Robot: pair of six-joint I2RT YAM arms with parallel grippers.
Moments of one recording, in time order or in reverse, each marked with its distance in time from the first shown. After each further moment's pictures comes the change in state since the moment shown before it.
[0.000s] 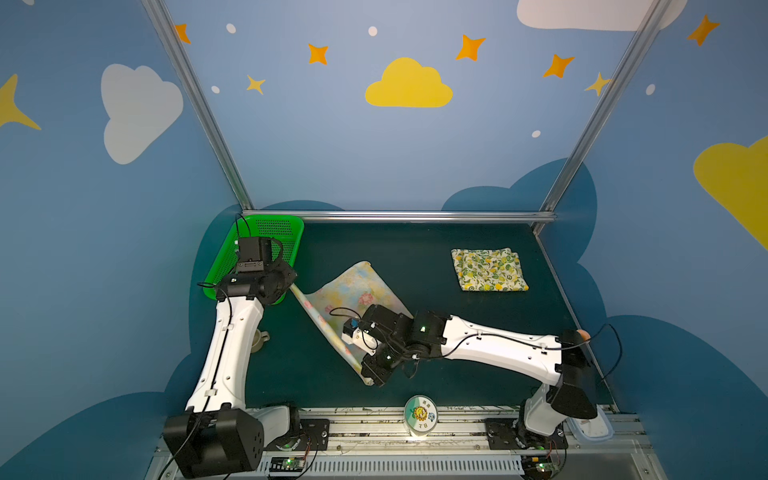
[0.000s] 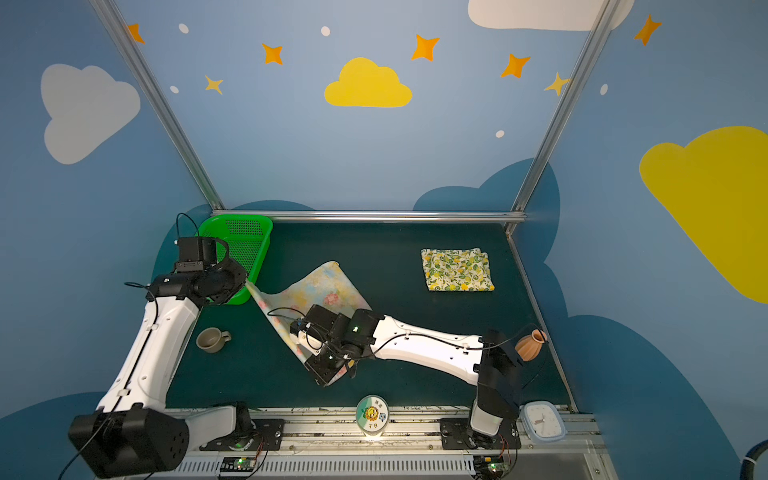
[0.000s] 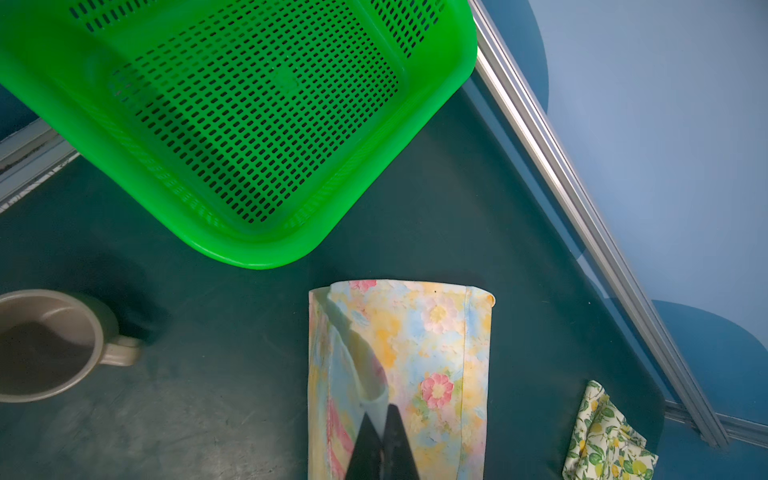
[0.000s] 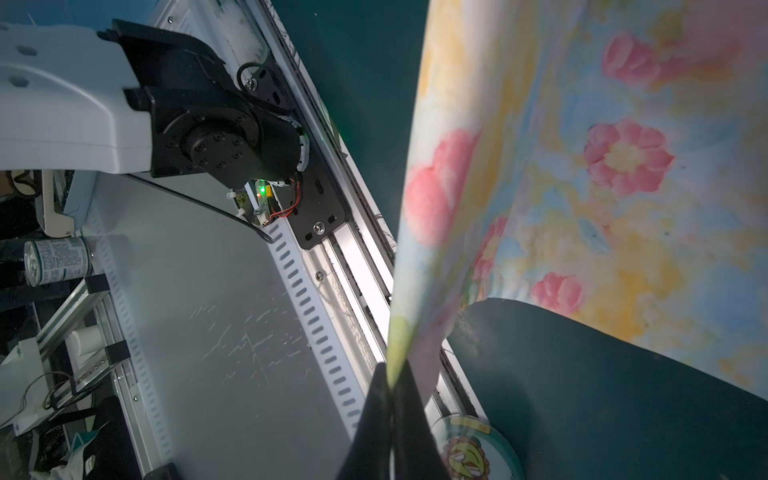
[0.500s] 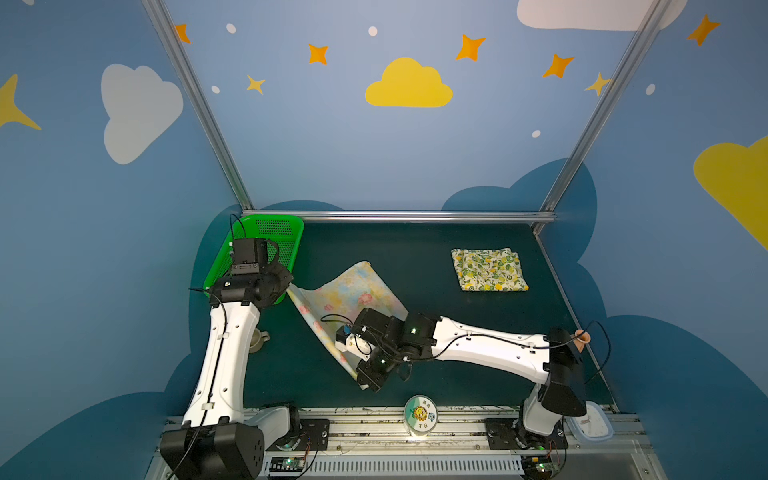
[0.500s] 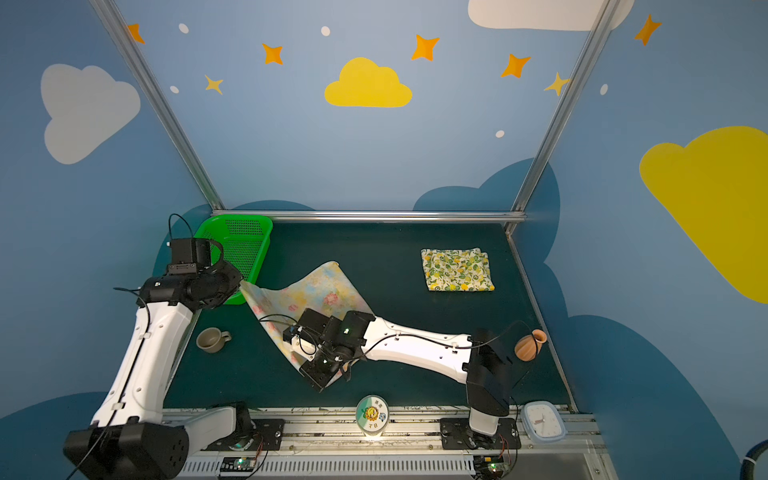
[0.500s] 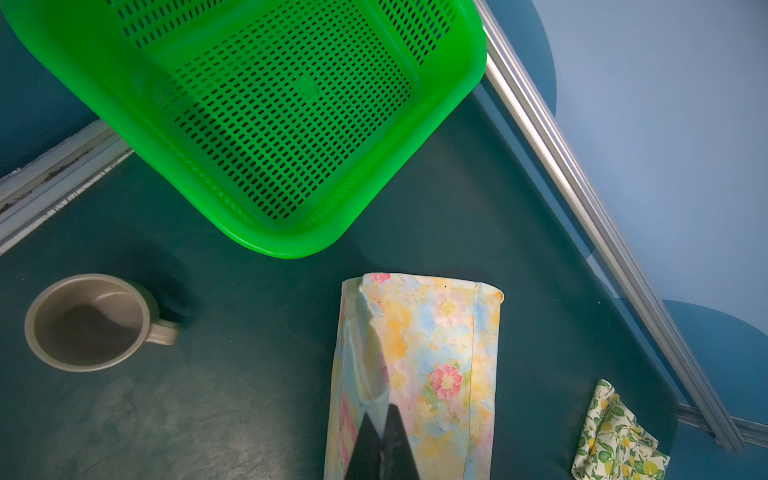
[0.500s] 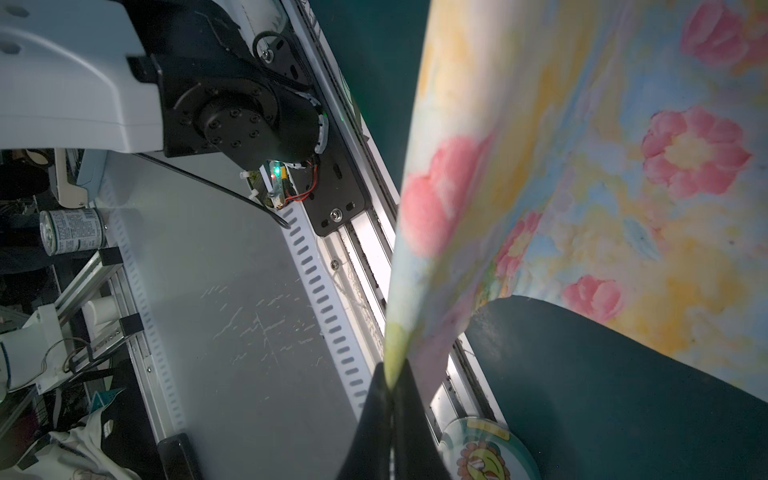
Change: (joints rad) left arm 0.009 -0.027 0.053 -0.090 -0.034 0.013; right arm 0.018 0.043 0.042 -0.023 -0.053 -0.031
